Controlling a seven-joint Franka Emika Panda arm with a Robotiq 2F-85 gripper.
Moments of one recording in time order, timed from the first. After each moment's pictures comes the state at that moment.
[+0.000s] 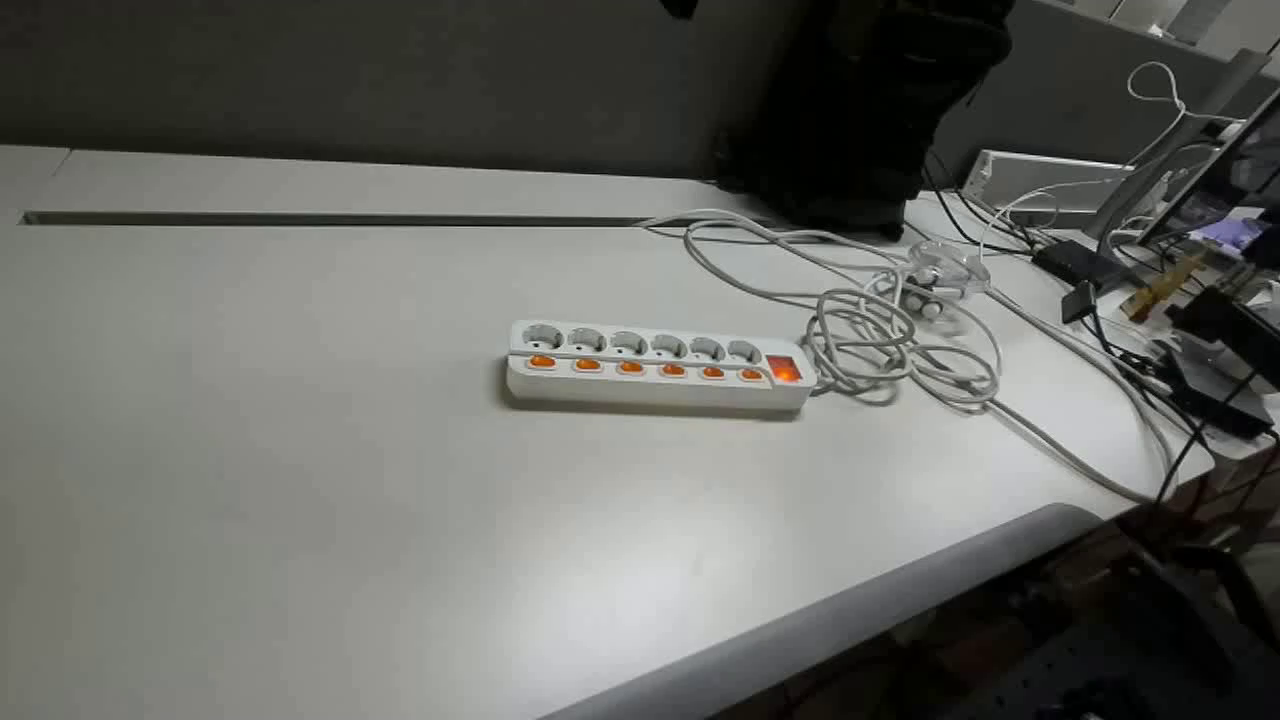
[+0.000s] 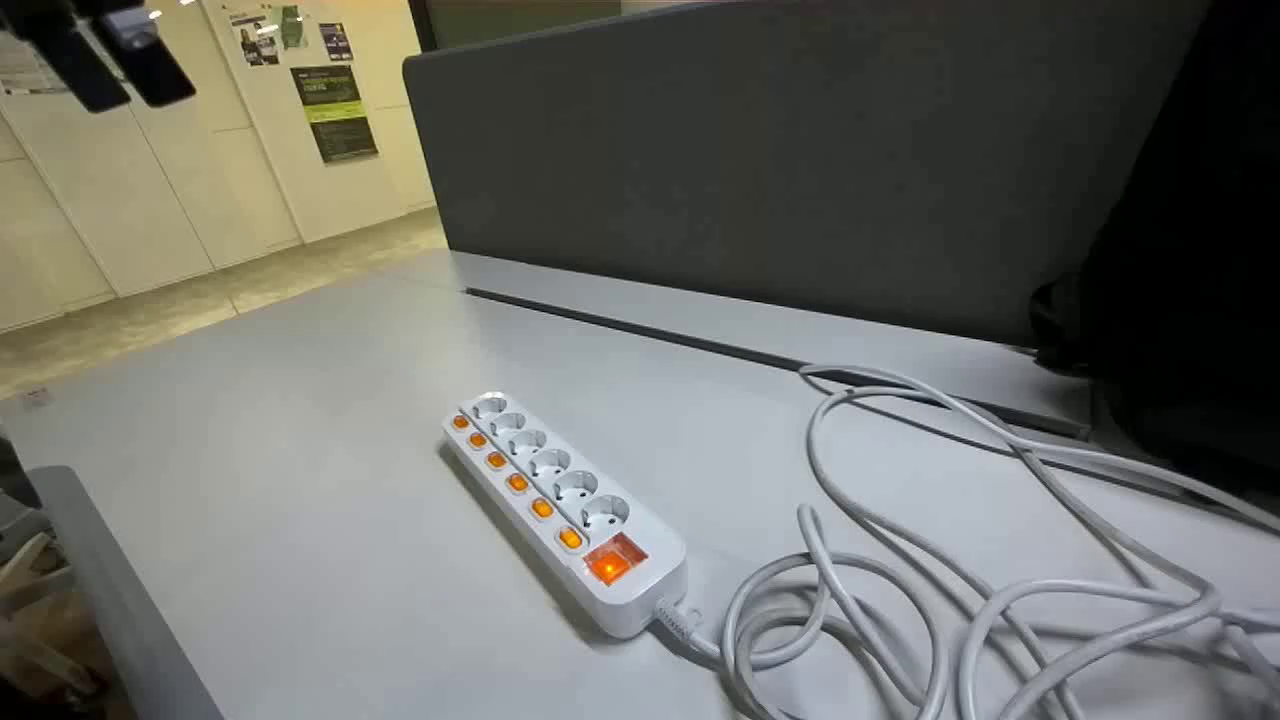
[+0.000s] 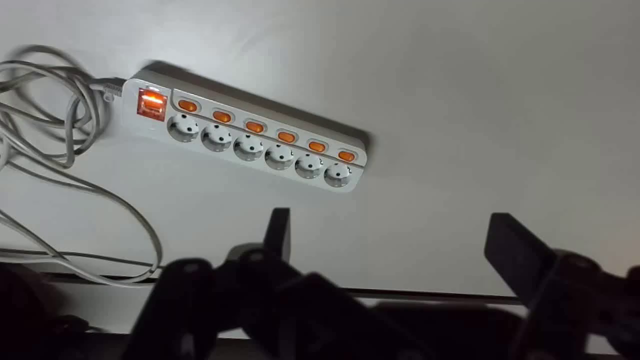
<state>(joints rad) 0.12 -0.64 0.18 -2.71 0.12 2.33 0.13</state>
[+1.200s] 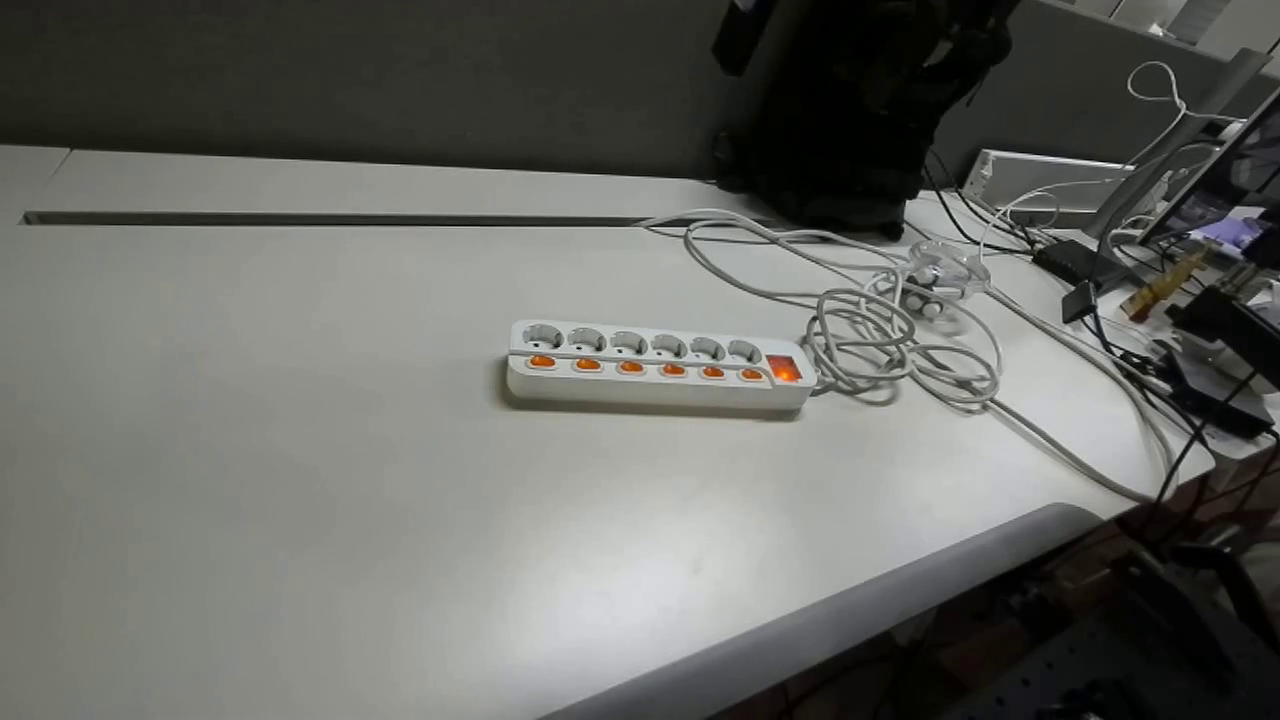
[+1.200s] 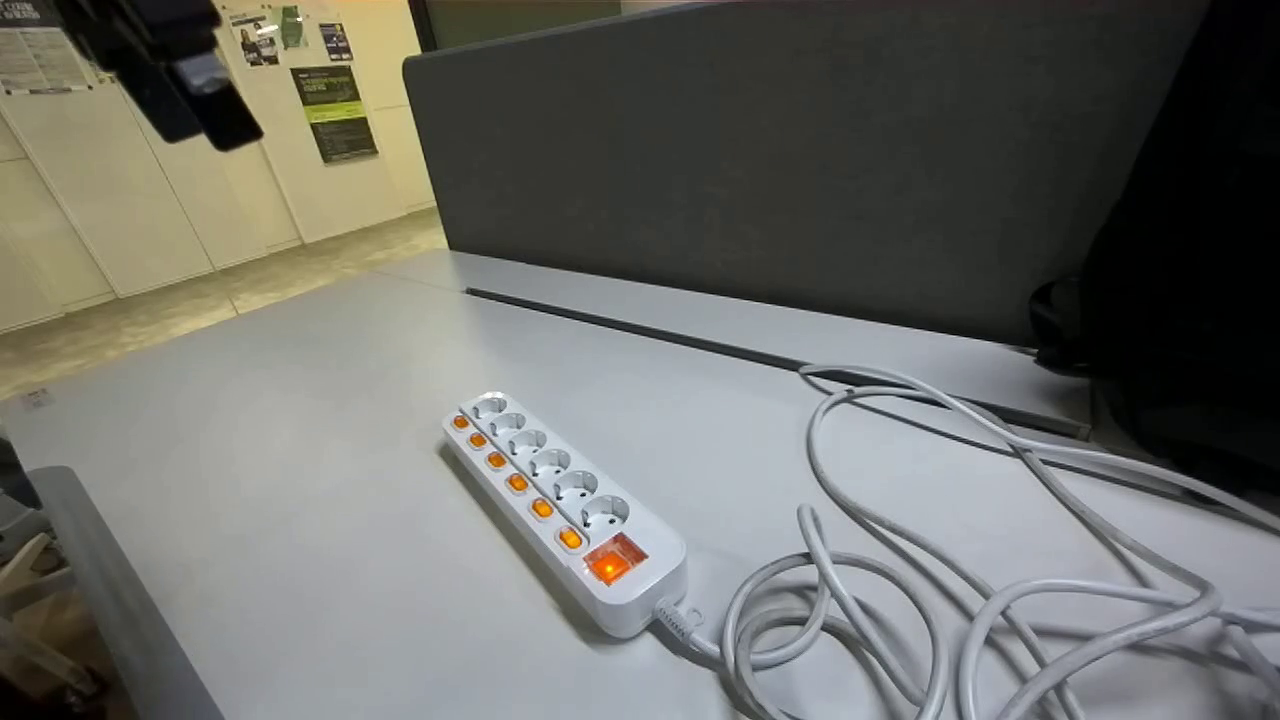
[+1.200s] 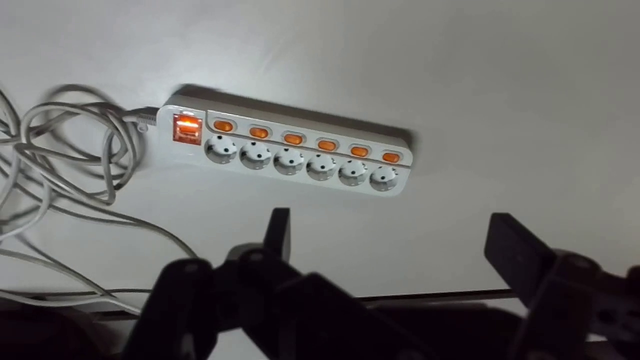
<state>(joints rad) 0.04 -0.58 0.13 -2.73 0.11 2.38 0.14</state>
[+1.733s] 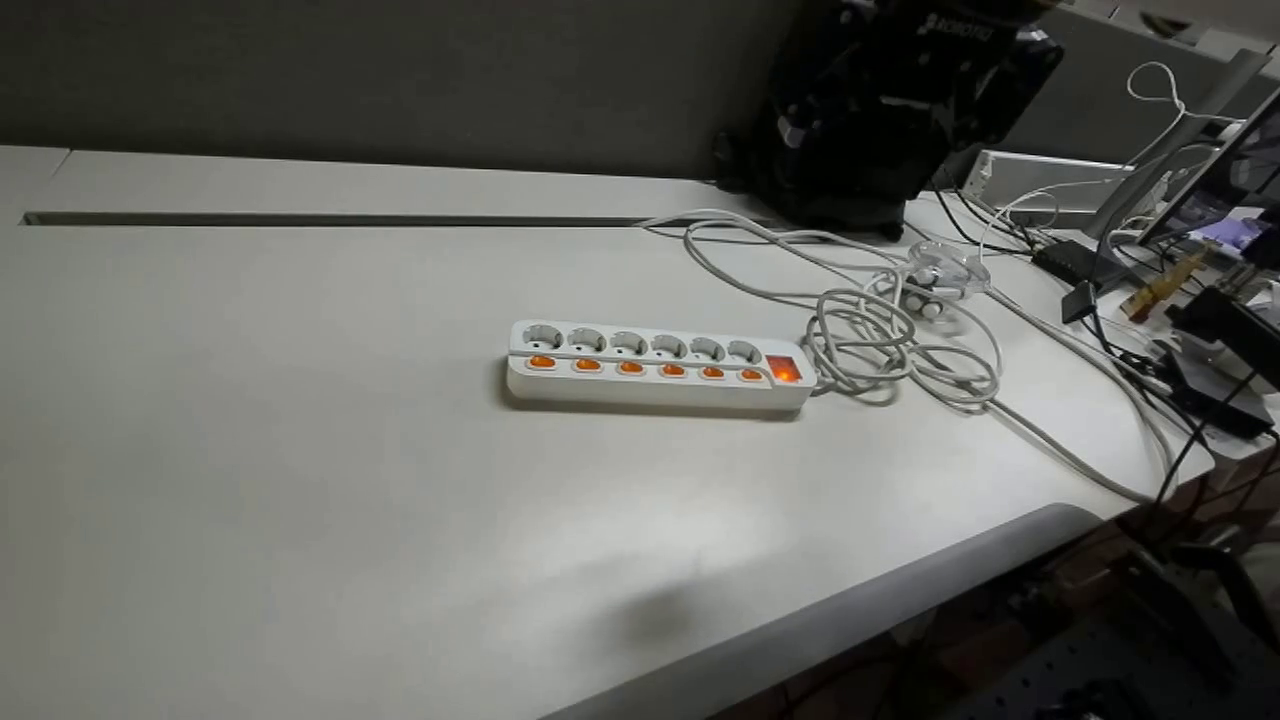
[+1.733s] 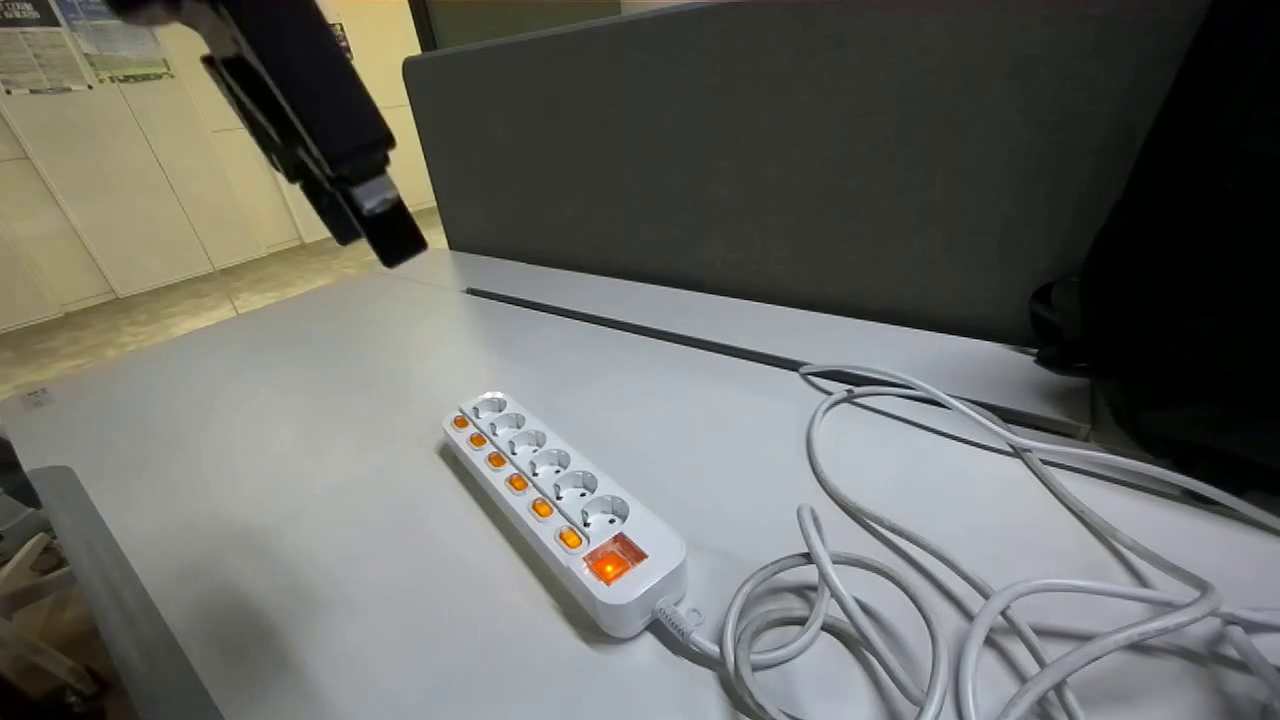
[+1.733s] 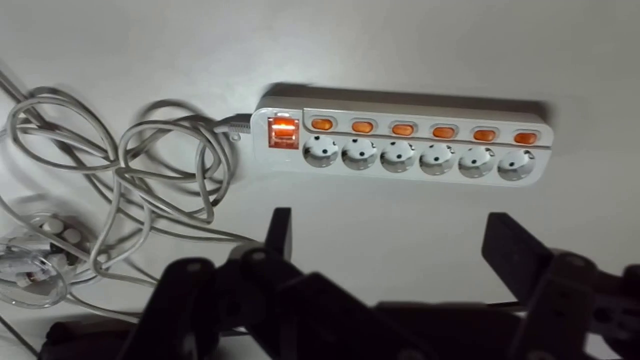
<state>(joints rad) -0.15 -0.40 0.15 -2.75 -0.07 2.58 0.28</state>
